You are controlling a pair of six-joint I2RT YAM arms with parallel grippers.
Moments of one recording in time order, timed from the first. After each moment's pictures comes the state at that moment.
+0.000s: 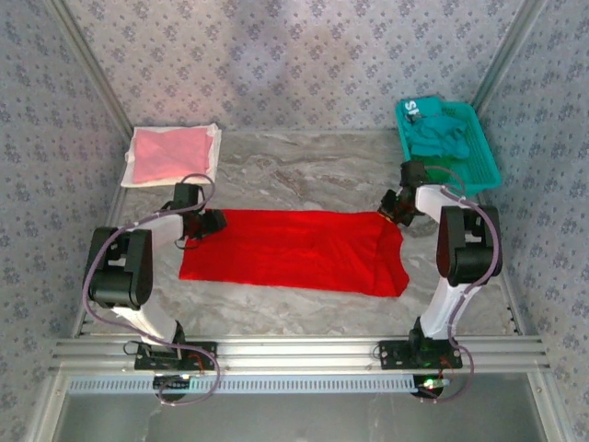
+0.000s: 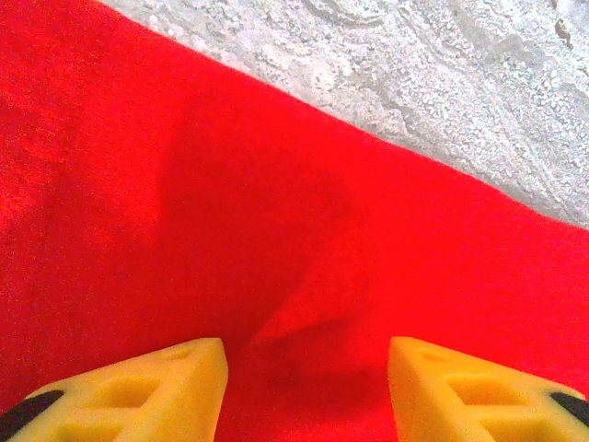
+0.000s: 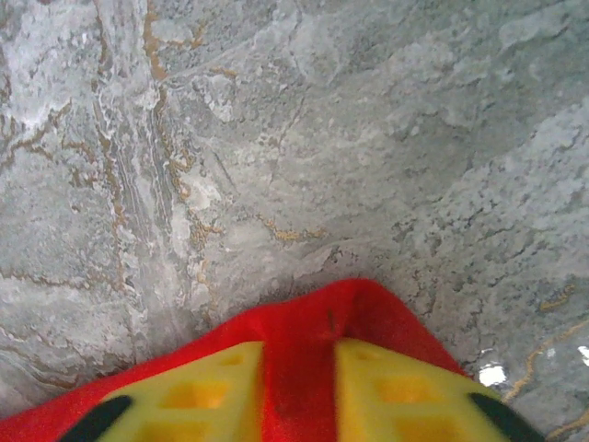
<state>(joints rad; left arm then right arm) -0.10 1.65 0.83 -0.21 0.17 -0.48 0.02 1.84 1.14 -0.48 -0.20 0.57</state>
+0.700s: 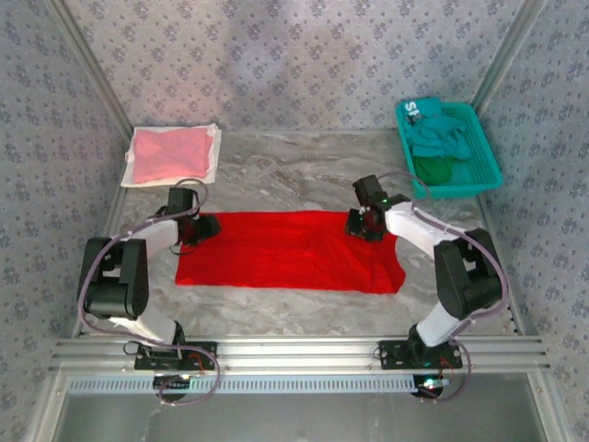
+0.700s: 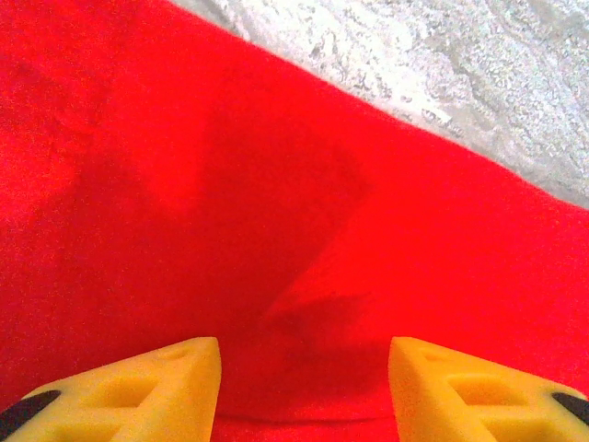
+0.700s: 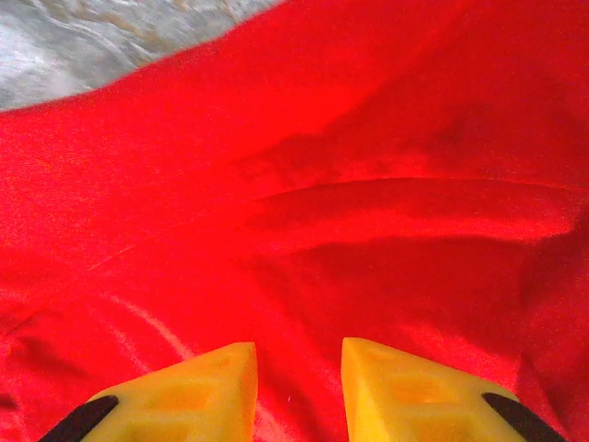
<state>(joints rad) -0.08 1.56 0.77 -0.27 0.14 -0.51 0.39 1.65 1.01 -0.56 -0.04 0.64</state>
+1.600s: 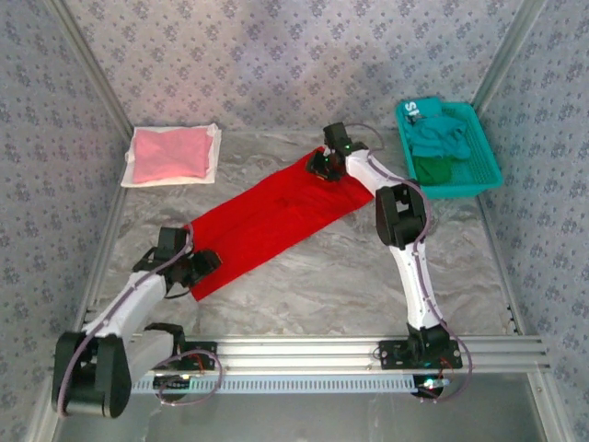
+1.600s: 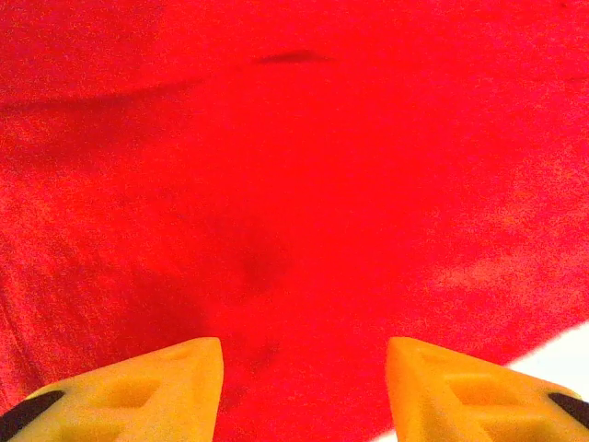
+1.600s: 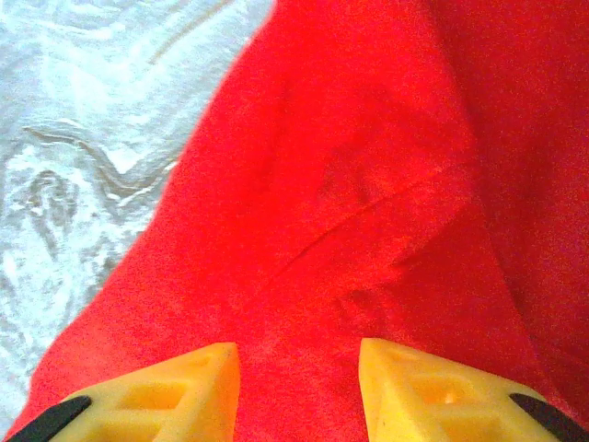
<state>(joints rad) -0.14 0.96 0.44 -0.49 0.24 -0.72 0.34 2.47 2.13 -0.61 -0.26 0.63</state>
